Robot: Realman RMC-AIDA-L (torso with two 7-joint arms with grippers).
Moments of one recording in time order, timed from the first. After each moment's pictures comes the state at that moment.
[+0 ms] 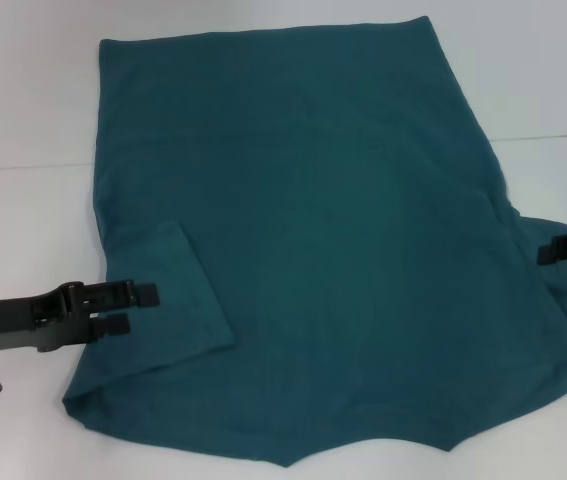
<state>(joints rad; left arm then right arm) -0.57 -2.03 0.61 0.67 2.15 1.52 -2.38 0.64 1.84 -0.61 -0.60 -2.45 -1.25 2.57</state>
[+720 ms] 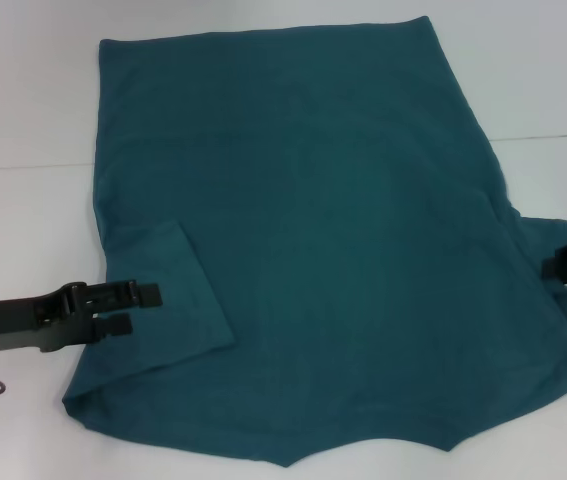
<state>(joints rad) -0.57 -2.03 0.61 0.67 2.15 1.51 -2.38 0.64 1.86 -0.64 -0.60 -2.45 -1.22 2.56</state>
